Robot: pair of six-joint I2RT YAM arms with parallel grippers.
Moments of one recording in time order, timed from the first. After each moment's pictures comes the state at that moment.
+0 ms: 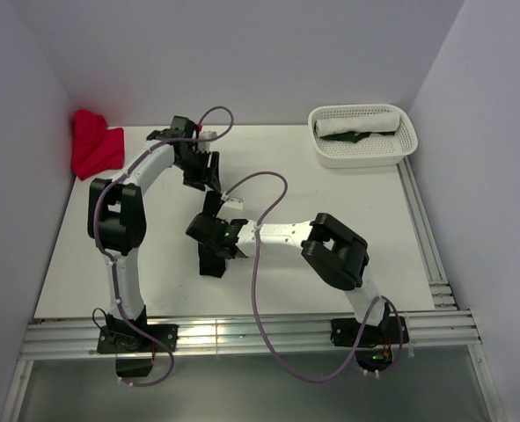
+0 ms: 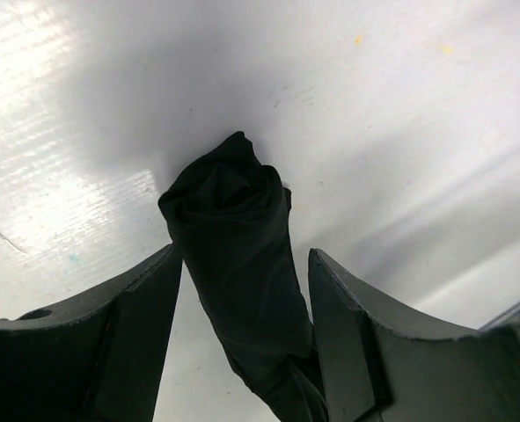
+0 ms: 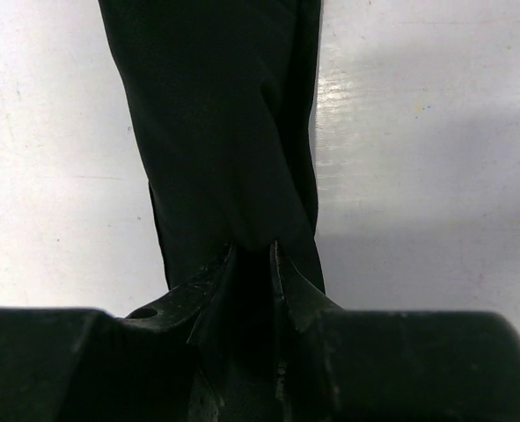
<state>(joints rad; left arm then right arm) -0.27 2.08 1.74 -0.83 0.37 -0.08 1.12 2.06 1.46 -0.45 0.53 1.19</state>
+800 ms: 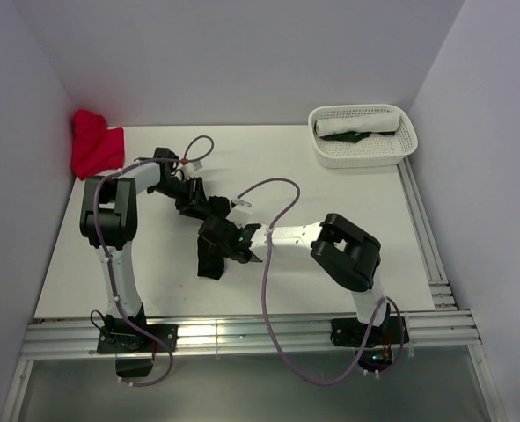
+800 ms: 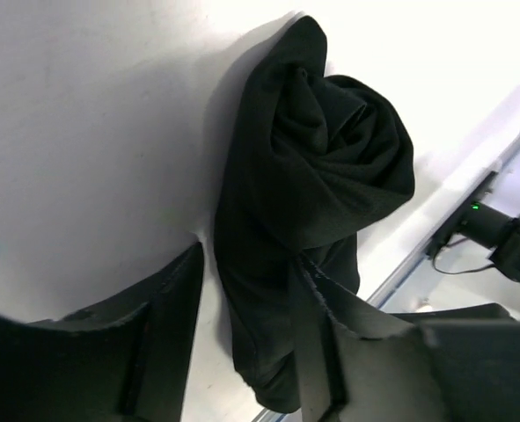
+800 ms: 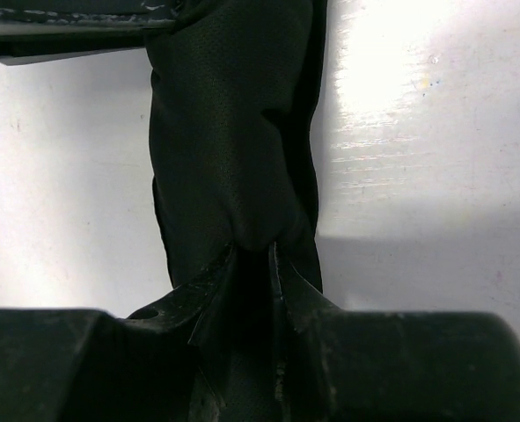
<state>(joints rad) -0.12 2.10 1.44 -0.71 0.73 -0.09 1.10 1.97 1.26 -0.23 0.43 1.24</state>
